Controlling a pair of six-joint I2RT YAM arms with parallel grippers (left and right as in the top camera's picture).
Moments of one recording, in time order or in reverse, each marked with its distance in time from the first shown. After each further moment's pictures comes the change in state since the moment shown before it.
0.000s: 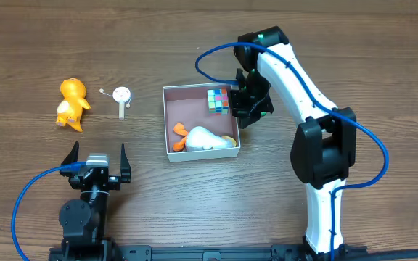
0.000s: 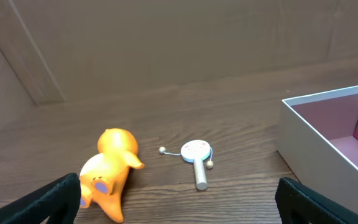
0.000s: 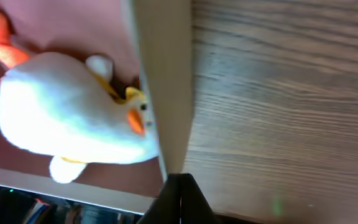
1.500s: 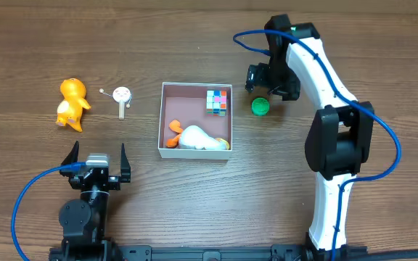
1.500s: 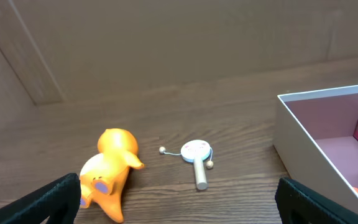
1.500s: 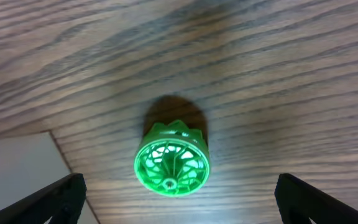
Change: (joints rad) left arm 0.000 0.000 0.000 0.000 0.000 0.000; right arm -0.180 0.046 0.000 0.346 0.235 0.175
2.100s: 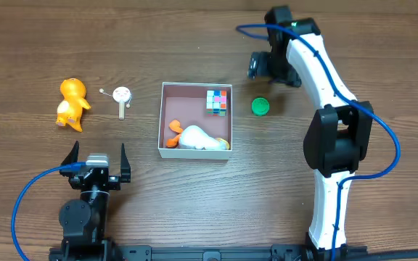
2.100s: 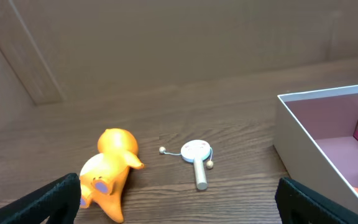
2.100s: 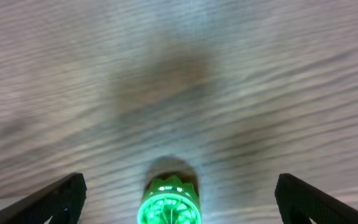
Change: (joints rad) left arm 0.000 0.000 0.000 0.000 0.000 0.000; right arm -0.003 0.024 0.127 0.060 0.109 0.005
